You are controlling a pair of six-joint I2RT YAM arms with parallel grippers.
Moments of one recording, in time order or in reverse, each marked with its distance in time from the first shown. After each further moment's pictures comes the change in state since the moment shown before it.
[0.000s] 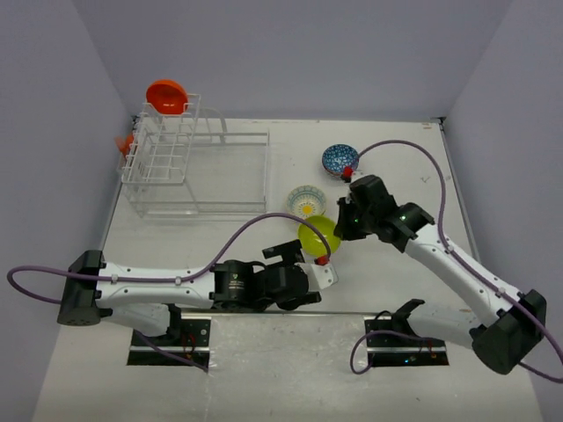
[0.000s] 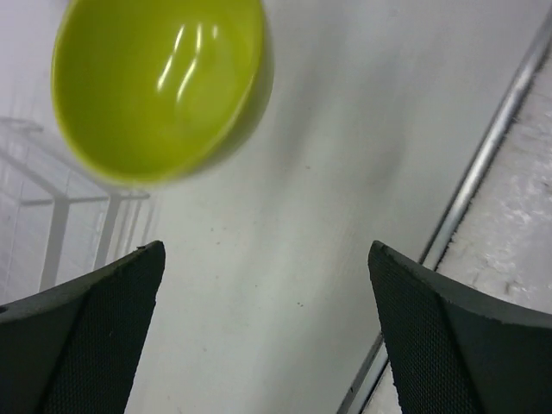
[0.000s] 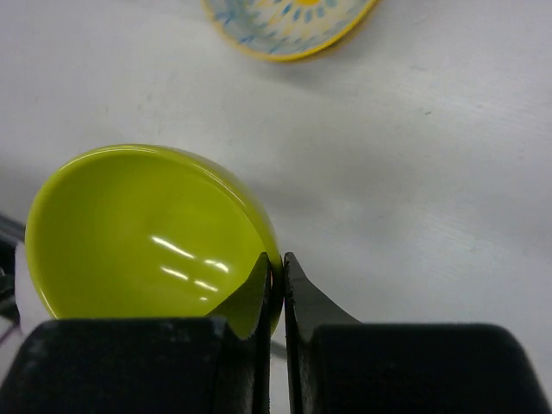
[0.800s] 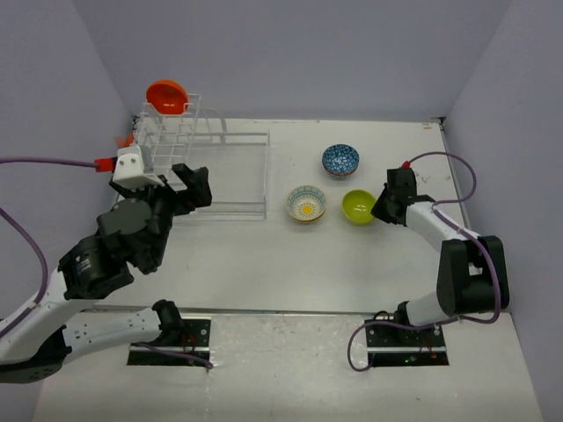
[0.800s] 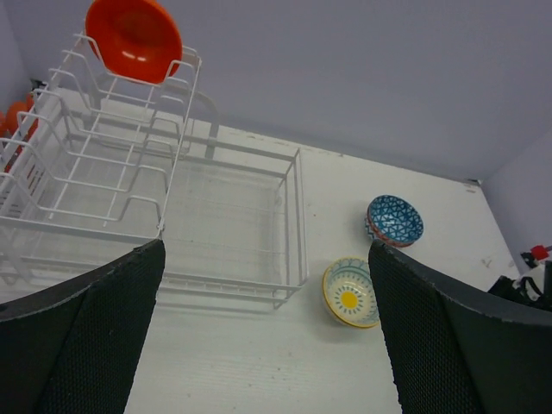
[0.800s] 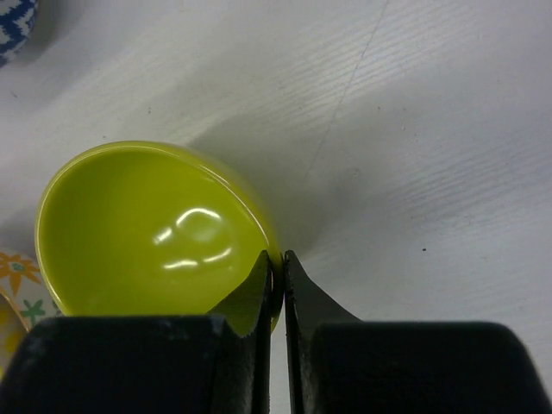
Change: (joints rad) left arm 0.426 -0.559 0.266 -0.099 -0.516 -0.544; right arm -0.599 0.303 -0.196 0.454 0.124 0.178
